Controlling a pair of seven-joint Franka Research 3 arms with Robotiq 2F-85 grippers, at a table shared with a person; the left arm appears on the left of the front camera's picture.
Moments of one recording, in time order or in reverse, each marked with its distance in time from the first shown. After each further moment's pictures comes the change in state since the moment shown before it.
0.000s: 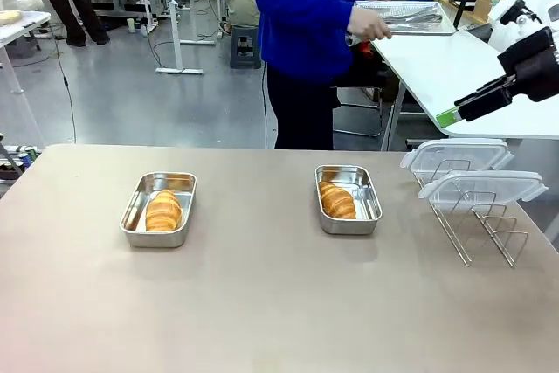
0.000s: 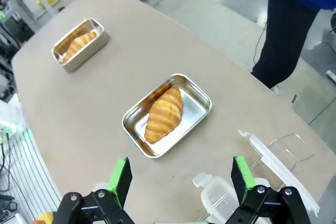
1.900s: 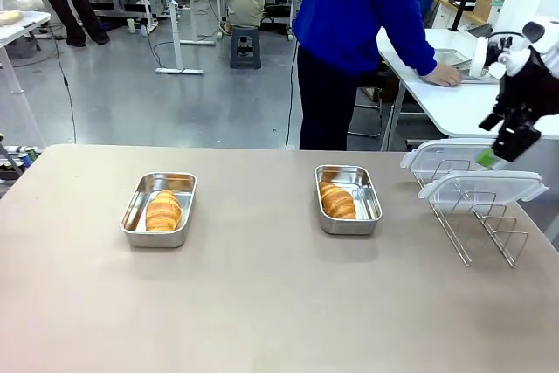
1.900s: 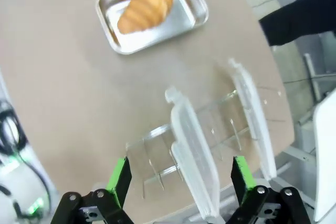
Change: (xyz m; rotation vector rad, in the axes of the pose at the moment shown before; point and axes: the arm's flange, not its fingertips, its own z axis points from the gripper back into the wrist) left arm 0.000 0.000 0.000 0.000 0.000 0.000; right arm -0.013 0.009 0.001 -0.119 0.473 0.468
